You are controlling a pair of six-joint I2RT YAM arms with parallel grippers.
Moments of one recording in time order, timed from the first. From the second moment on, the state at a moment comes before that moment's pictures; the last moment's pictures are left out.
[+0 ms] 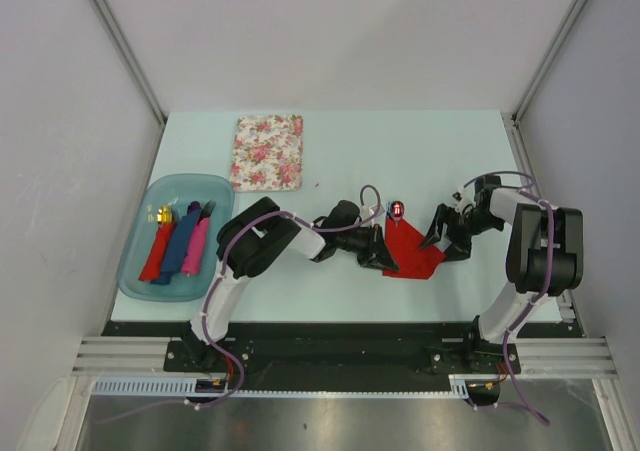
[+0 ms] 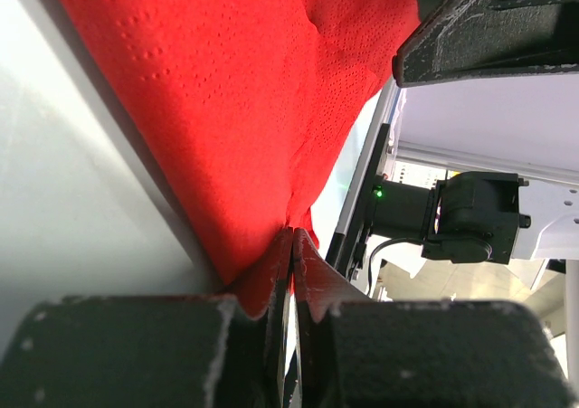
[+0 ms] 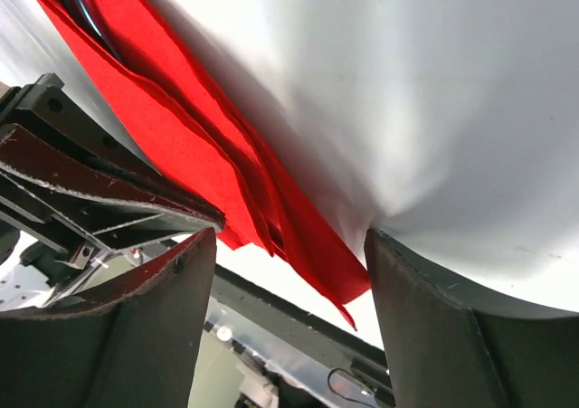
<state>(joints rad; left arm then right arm) -0.82 2.25 1.11 0.61 0.79 -1.06 -0.12 1.75 0.98 -0.76 -0.58 0.18</state>
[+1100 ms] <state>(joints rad) -0.82 2.25 1.11 0.61 0.79 -1.06 -0.17 1.74 0.88 -0.75 -0.76 0.21</state>
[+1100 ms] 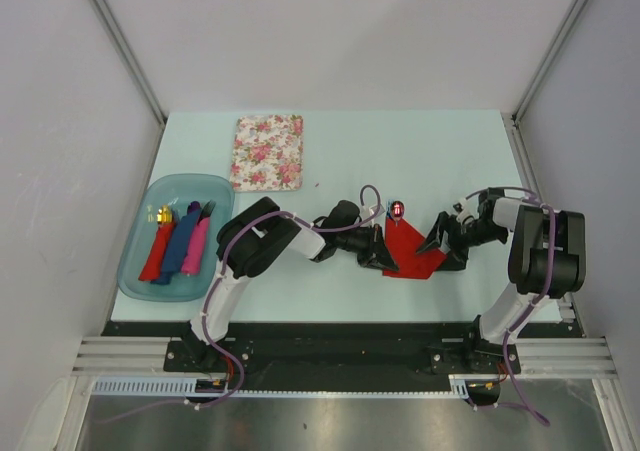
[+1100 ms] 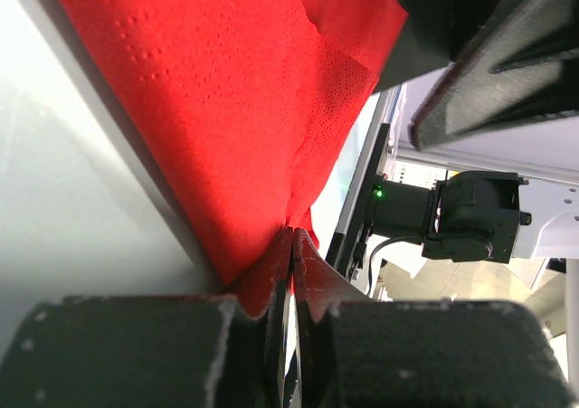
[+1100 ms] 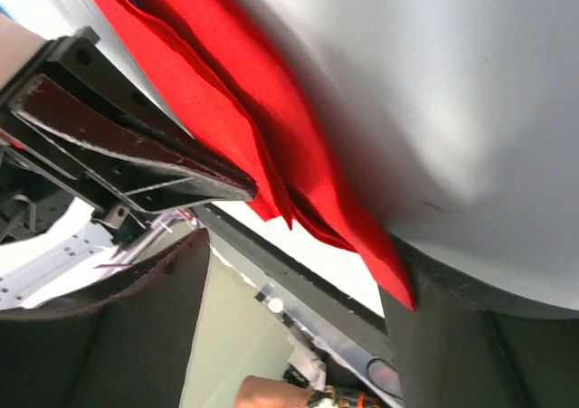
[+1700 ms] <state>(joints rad) -0.82 2.25 1.12 0.60 0.79 -1.05 -0.10 1.62 0.88 -0.68 -0.70 0.20</state>
